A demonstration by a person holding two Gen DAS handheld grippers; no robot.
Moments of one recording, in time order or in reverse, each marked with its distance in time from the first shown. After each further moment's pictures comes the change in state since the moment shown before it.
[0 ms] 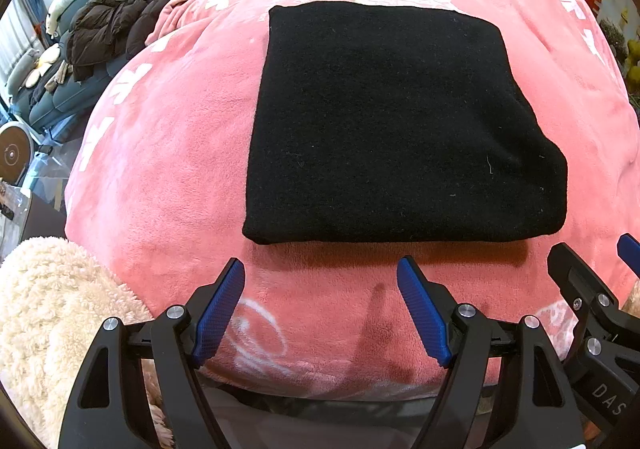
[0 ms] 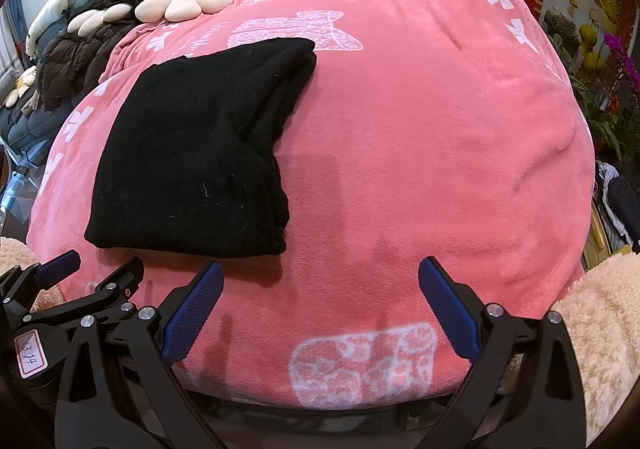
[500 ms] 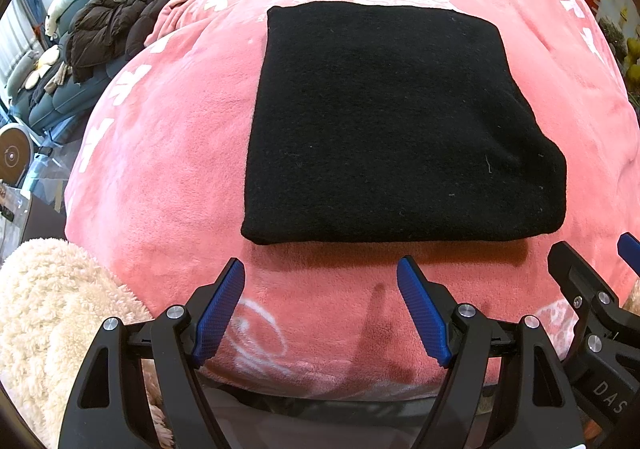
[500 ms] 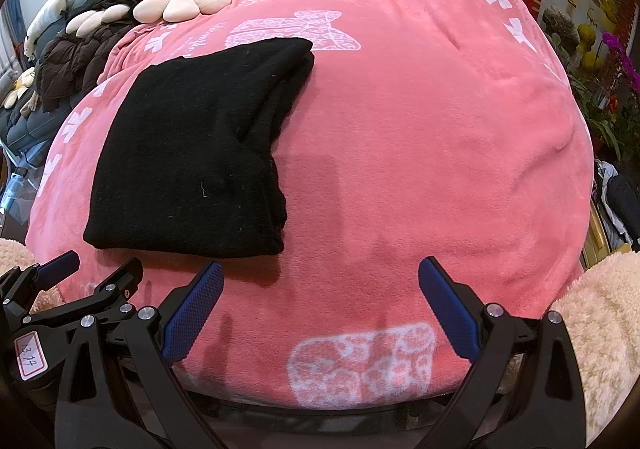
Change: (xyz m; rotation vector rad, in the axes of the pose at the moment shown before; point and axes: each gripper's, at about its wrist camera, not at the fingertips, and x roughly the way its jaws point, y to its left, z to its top) left arm 0.000 -0.001 0.001 0.004 0.000 0.000; right arm 0.001 -0.003 0.000 0.004 0.001 -0.004
